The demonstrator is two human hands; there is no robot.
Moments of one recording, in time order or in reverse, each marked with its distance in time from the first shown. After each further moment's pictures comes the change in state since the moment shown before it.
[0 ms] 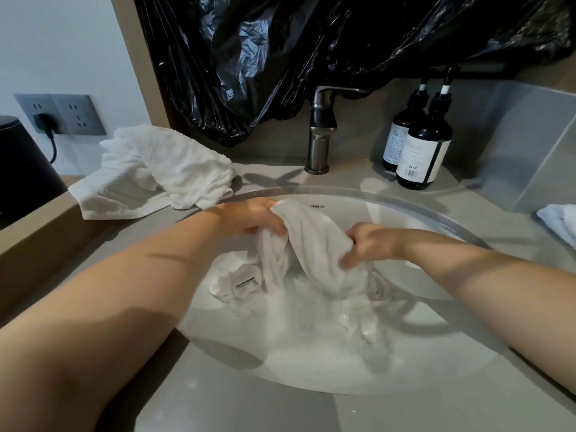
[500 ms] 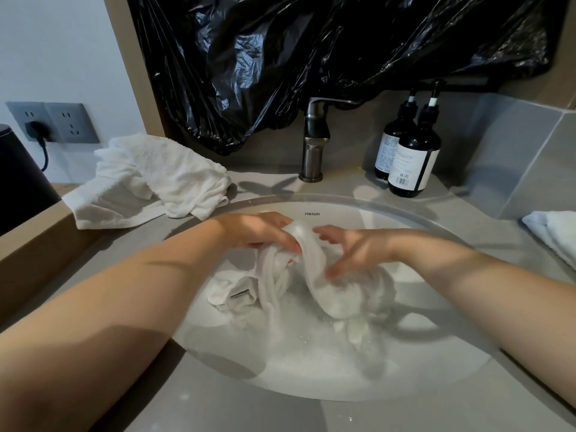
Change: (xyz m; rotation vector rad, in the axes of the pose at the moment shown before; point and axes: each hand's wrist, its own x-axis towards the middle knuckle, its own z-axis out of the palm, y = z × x) left_hand -0.002 0.016 0.019 0.080 -0.181 -0.002; right_hand -0.020 -0.029 -0.007 -0.053 -0.126 -0.045
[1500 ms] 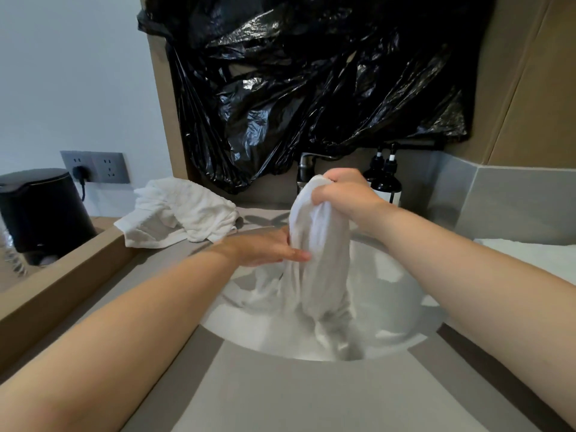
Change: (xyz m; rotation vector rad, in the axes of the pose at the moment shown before) left_hand -0.039 0.041 0.032 0.075 0.085 0.208; right_hand -0.083 -0.089 -0.049 0.507 0.811 -0.272
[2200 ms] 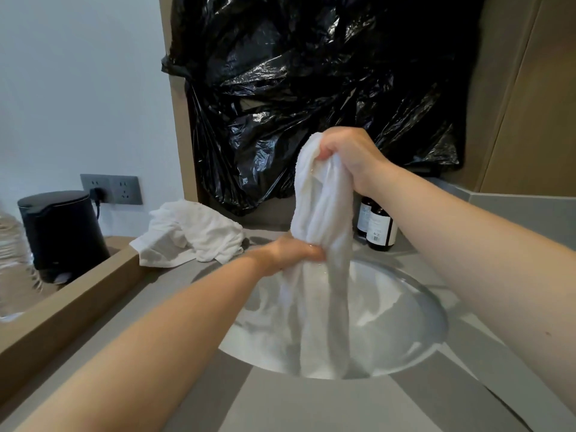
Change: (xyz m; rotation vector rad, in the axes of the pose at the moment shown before) left_hand -0.005 0.050 0.021 -0.153 0.389 -0.016; right_hand 0.014 -0.086 -0.029 0.293 0.013 -0.130
